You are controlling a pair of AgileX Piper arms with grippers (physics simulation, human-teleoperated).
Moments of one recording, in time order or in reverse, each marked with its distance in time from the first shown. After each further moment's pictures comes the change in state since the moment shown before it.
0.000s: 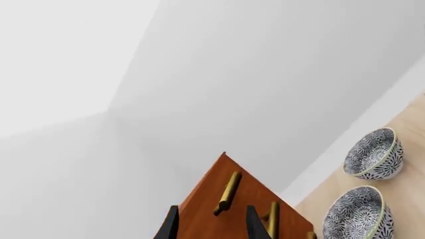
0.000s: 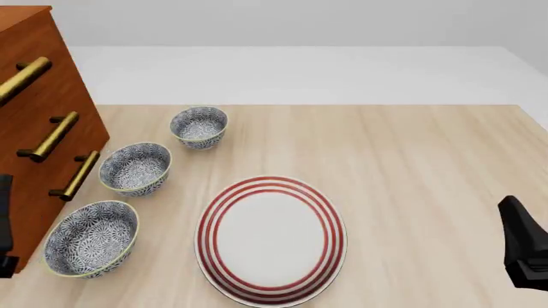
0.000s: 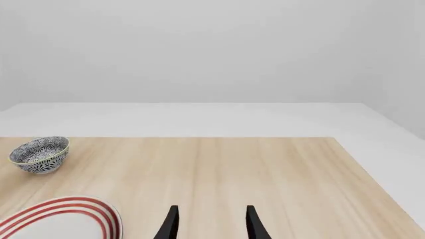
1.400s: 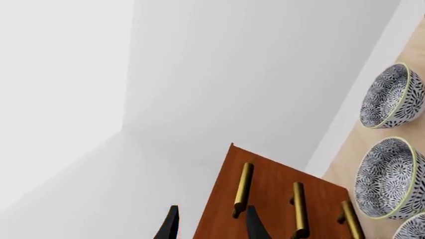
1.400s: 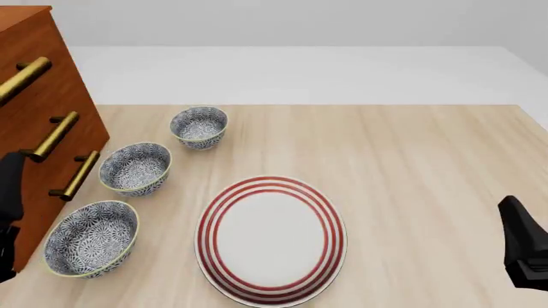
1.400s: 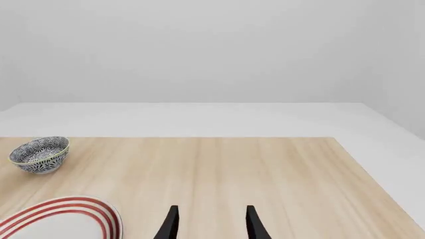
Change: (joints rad) left arm 0.021 0.282 -0.091 -0.074 0.310; right arm 0.000 0.000 0.000 0.000 0.000
